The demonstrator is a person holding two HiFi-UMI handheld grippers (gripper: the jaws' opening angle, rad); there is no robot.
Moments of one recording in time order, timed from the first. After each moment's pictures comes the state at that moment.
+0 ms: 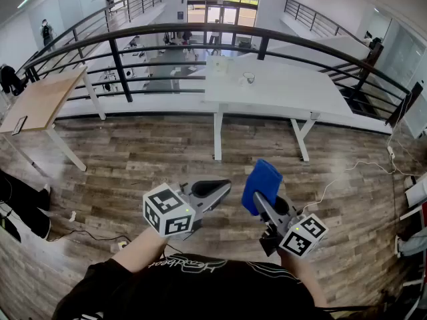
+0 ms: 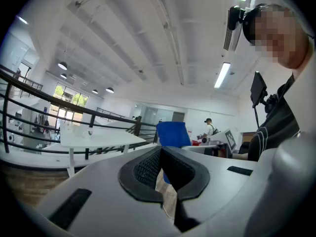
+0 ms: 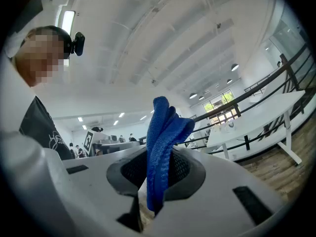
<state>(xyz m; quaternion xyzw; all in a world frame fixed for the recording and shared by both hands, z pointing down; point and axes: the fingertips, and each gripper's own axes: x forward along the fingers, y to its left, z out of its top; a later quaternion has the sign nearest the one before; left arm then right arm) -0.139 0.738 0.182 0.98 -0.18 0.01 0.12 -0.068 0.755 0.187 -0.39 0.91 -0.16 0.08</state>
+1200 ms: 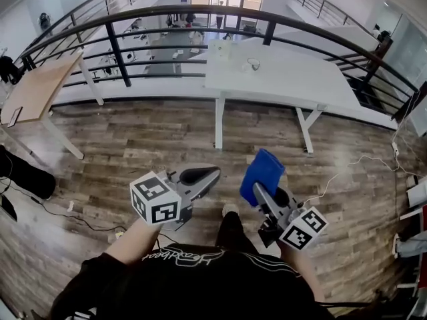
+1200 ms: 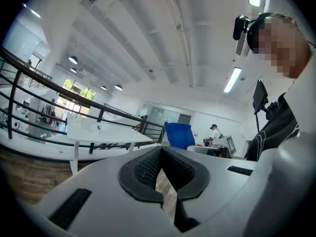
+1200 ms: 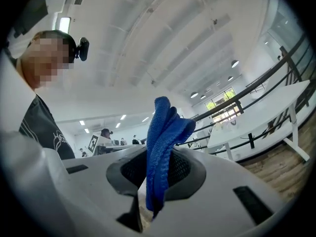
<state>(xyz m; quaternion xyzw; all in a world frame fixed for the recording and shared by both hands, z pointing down) -0.147 0.656 0.211 0.96 -0.21 0.00 0.16 -0.052 0.681 0.208 -0.37 0.91 -0.16 0.09</state>
